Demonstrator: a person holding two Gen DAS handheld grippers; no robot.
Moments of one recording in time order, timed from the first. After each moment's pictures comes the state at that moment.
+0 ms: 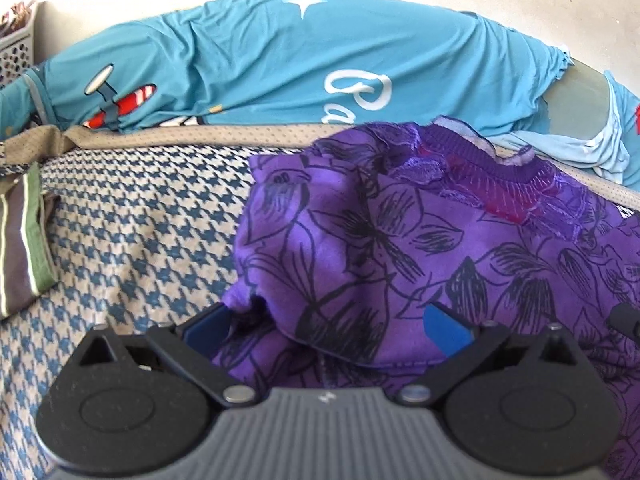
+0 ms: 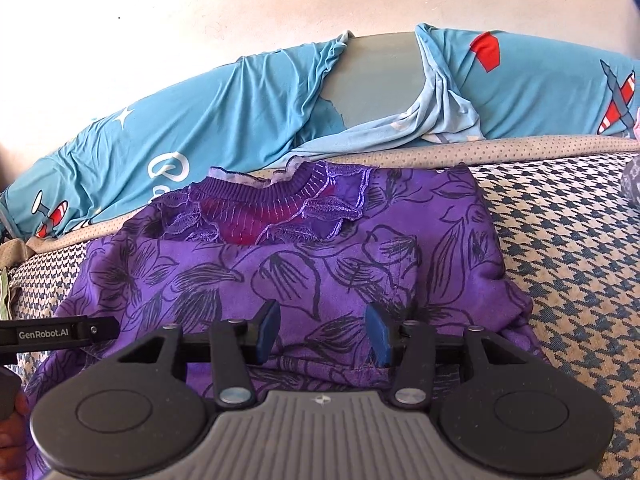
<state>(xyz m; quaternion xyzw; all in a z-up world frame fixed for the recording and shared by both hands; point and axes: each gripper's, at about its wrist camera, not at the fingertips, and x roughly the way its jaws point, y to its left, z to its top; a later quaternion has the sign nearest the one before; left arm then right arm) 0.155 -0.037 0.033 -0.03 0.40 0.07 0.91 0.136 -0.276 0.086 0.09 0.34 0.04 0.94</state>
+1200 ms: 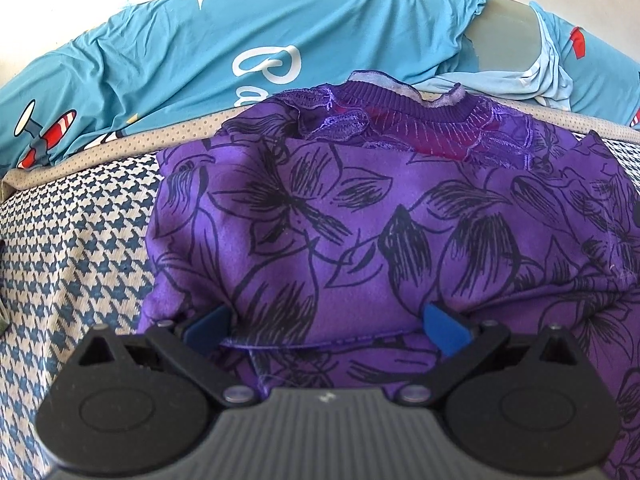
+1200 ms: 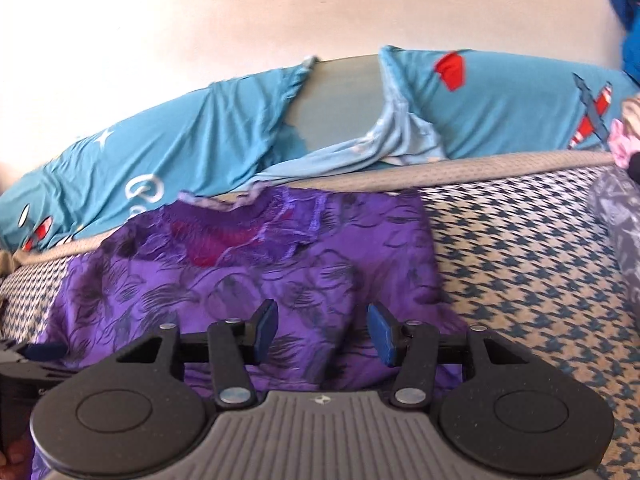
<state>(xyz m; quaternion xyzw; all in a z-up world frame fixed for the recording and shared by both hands) 0.159 -0.070 0.006 0.04 0.42 -0.03 0.91 0.125 -0.318 0.091 0.09 0.31 0.00 0.95</state>
